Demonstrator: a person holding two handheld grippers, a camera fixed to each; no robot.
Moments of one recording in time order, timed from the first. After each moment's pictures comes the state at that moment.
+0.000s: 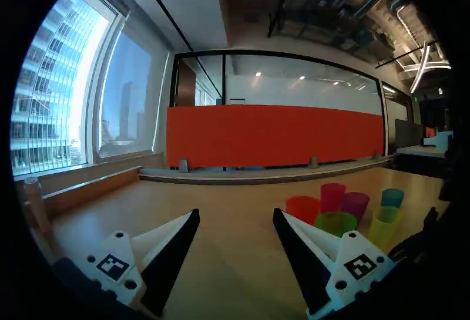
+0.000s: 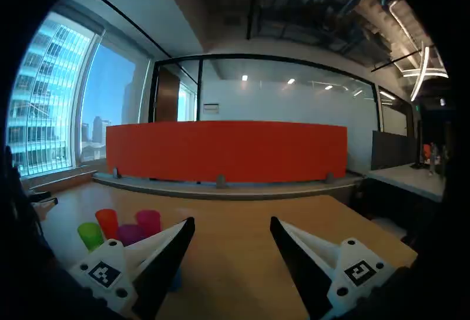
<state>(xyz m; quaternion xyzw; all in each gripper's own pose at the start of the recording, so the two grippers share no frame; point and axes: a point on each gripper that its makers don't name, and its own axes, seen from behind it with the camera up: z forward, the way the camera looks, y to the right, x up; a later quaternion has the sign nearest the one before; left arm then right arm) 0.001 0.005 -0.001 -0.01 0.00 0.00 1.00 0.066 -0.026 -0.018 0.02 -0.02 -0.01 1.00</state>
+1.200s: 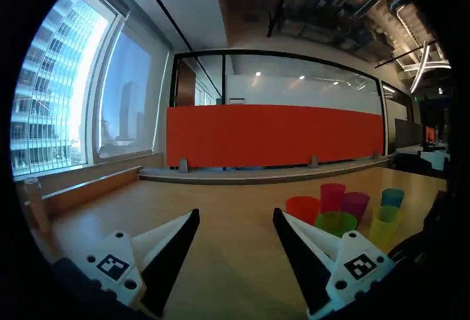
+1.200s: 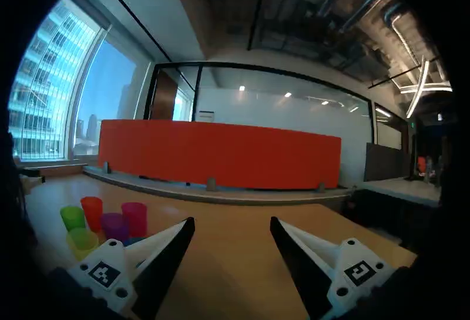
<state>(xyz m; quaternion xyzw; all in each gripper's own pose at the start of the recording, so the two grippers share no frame) 0.000 0.006 -0.001 -0.01 0.00 0.00 1.00 0.036 -0.020 -0.003 0.00 0.01 -0.03 1.00</state>
